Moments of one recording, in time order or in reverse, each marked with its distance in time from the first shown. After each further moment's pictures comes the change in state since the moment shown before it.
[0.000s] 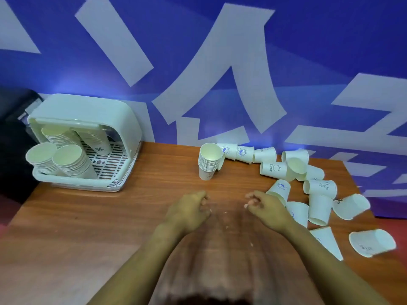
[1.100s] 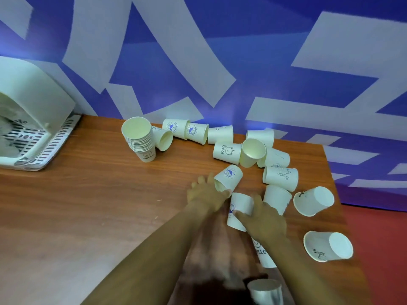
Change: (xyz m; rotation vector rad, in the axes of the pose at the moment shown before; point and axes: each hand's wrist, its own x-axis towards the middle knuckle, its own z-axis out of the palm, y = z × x) left_hand 0.145 0.166 0.189 0.181 -0.124 -0.356; right_hand 0.021 0.193 -0.056 -0.320 0.041 0.246
